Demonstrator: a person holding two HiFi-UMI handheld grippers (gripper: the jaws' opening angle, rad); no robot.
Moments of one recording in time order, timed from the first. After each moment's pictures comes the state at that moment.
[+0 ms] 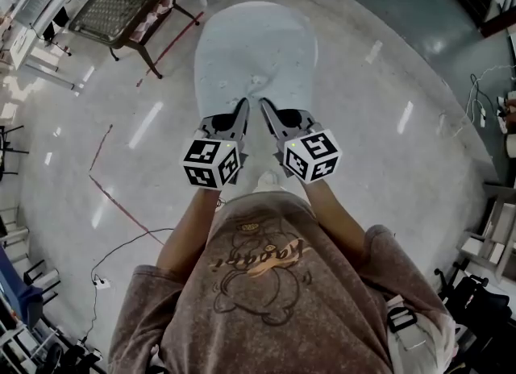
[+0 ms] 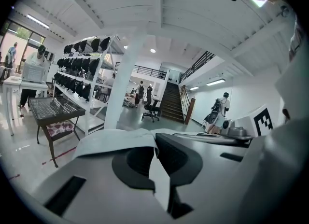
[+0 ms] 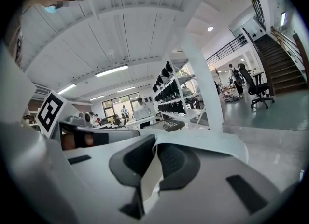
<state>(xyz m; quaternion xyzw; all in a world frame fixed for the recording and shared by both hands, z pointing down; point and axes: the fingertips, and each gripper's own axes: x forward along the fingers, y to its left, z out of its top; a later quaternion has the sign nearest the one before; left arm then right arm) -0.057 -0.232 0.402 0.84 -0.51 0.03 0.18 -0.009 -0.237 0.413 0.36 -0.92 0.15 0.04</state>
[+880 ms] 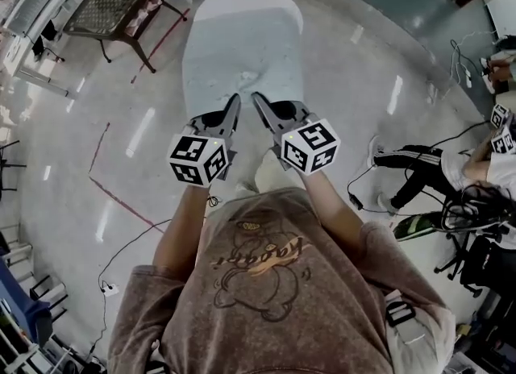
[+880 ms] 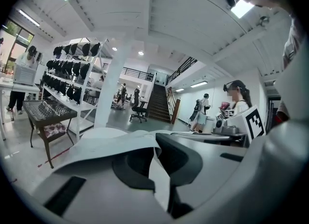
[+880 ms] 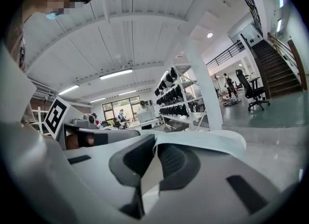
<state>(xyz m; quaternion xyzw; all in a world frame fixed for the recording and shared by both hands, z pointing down) -0.081 -0.075 0.381 0.88 -0.44 0.03 0.16 -0.034 -0.080 0.392 0.37 -0.92 0.14 0.02</state>
